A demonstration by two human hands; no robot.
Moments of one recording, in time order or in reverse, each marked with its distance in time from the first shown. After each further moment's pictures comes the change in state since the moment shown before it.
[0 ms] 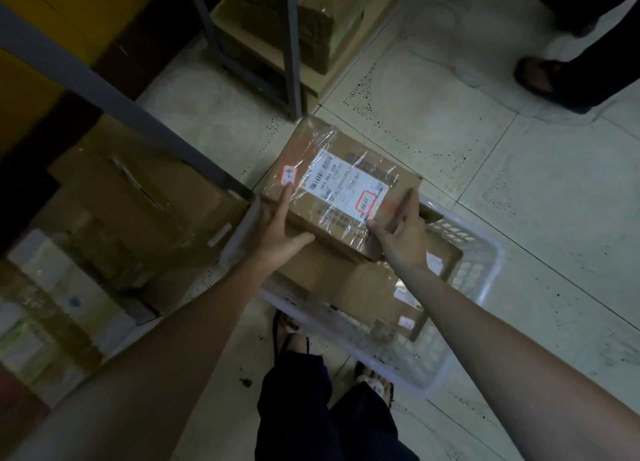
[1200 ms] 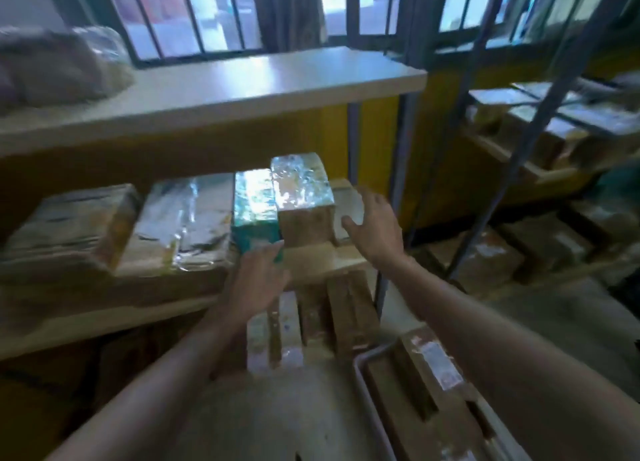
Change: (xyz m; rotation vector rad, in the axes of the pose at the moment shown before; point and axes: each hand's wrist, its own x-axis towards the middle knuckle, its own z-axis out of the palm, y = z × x) left_hand -0.541 0.190 -0.290 0.242 0.931 0.045; right_hand -0.419 -0.475 -0.076 -0.382 -0.313 -1.198
